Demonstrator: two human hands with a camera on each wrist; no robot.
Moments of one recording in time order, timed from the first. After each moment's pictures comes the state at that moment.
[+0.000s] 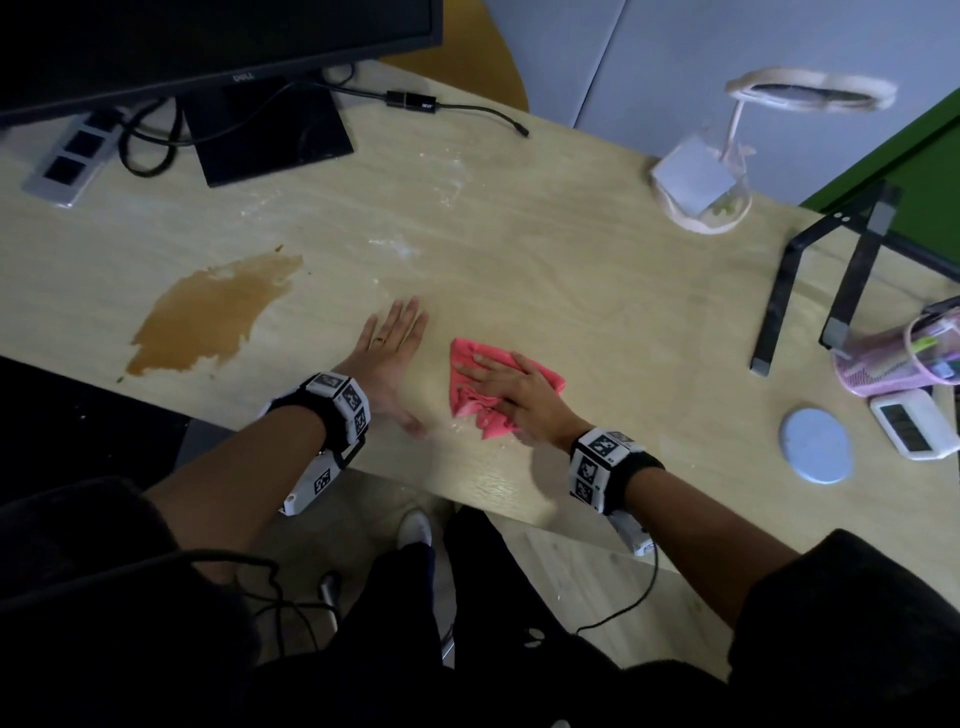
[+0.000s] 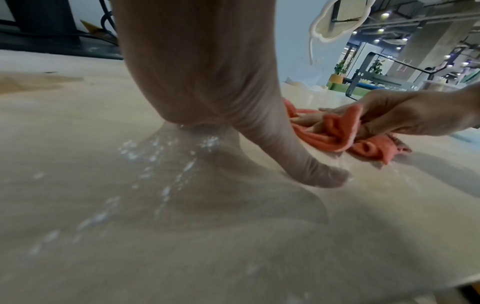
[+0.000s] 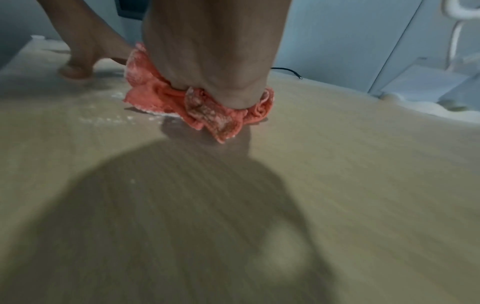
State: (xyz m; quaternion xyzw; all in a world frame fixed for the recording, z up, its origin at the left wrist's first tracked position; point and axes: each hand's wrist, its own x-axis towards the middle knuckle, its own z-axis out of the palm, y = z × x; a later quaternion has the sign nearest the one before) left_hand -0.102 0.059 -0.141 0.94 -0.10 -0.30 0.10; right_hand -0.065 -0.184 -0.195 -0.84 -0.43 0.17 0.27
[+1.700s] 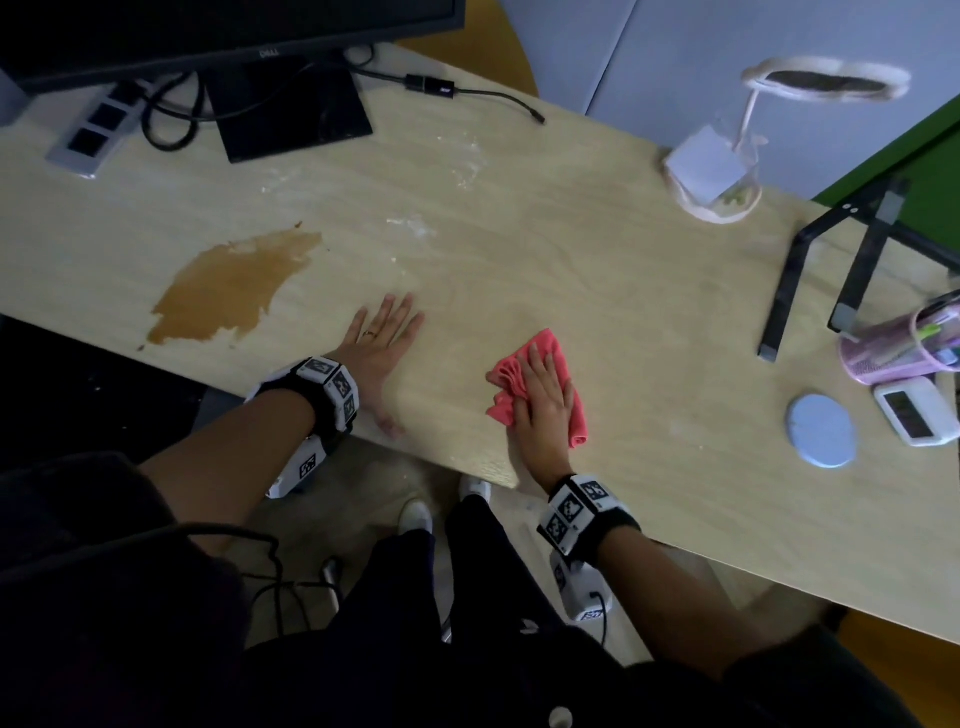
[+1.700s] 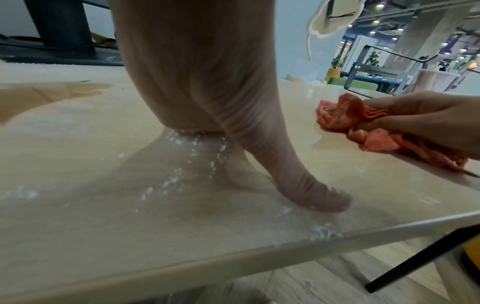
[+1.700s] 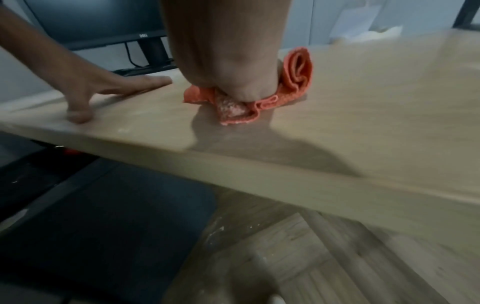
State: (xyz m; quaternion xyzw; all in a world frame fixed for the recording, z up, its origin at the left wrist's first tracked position) left_hand -0.130 0.089 -0.135 0.93 -0.15 -0.34 0.06; right_hand -0.149 -0.170 -0.179 -0.93 -0.11 0.04 0.34
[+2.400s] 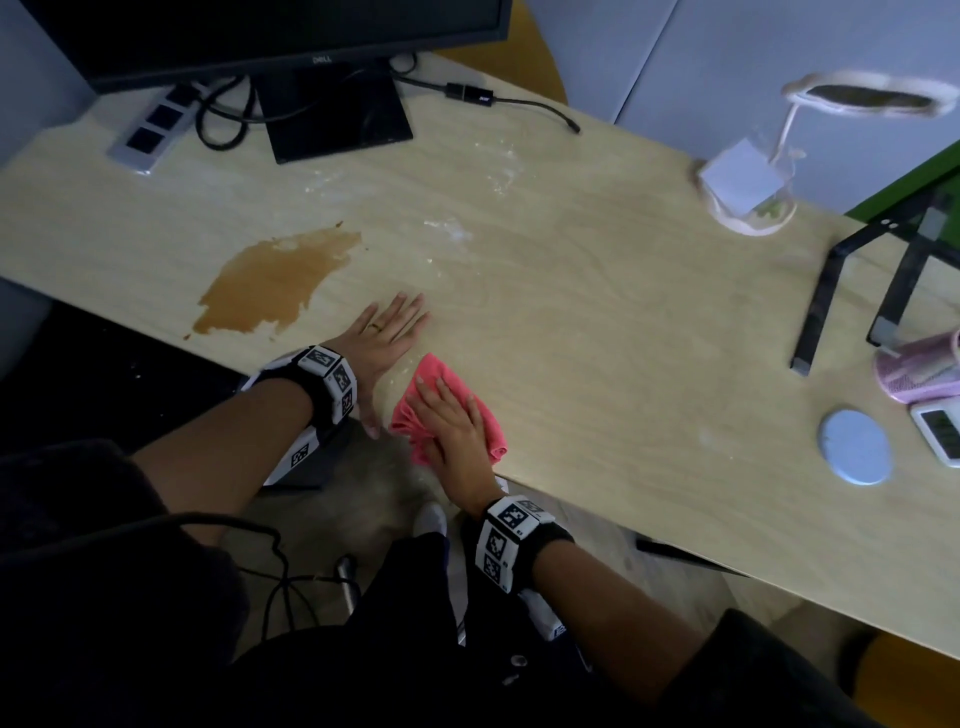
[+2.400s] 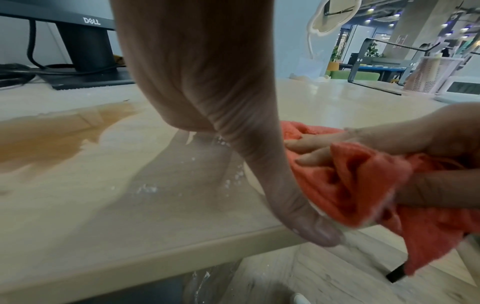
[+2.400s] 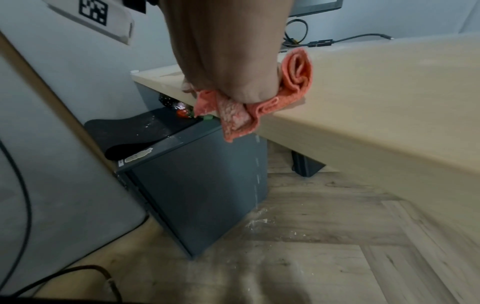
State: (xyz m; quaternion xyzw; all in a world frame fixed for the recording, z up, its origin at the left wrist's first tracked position) left_hand -0.144 0.125 -0.128 0.93 -0.17 -0.32 -0.05; right_hand -0.206 -0.071 -0.192 -0.87 -0.31 0.11 0.38
